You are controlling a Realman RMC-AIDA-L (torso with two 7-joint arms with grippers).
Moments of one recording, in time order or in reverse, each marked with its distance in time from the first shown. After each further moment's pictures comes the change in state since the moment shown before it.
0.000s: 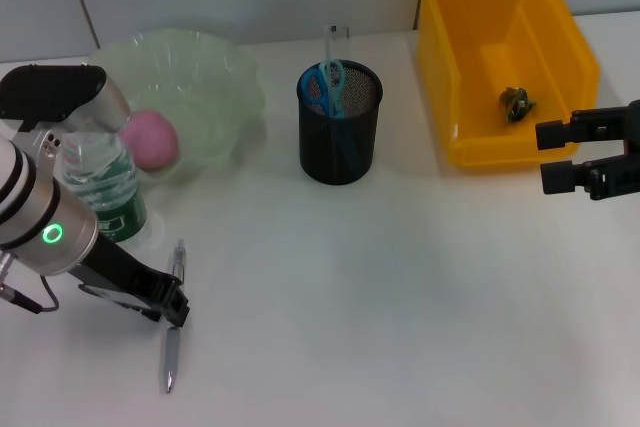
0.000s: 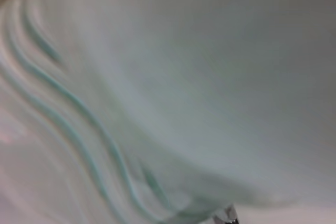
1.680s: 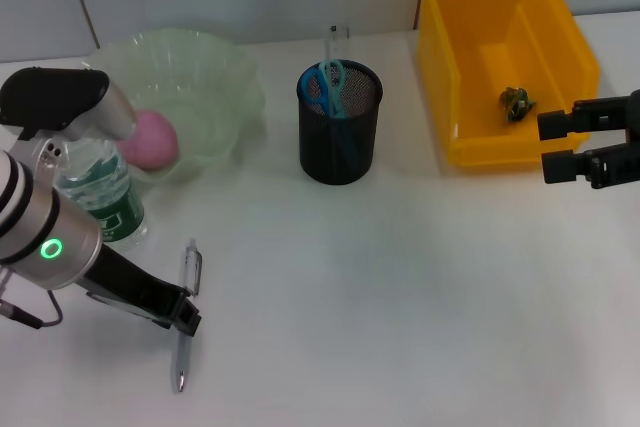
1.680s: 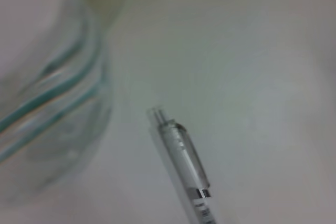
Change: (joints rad) left arm 0.088 -0.003 0.069 0.165 -0.049 0.042 -0.013; right arm 0.014 -0.006 0.000 -0.017 0.000 0.000 0.025
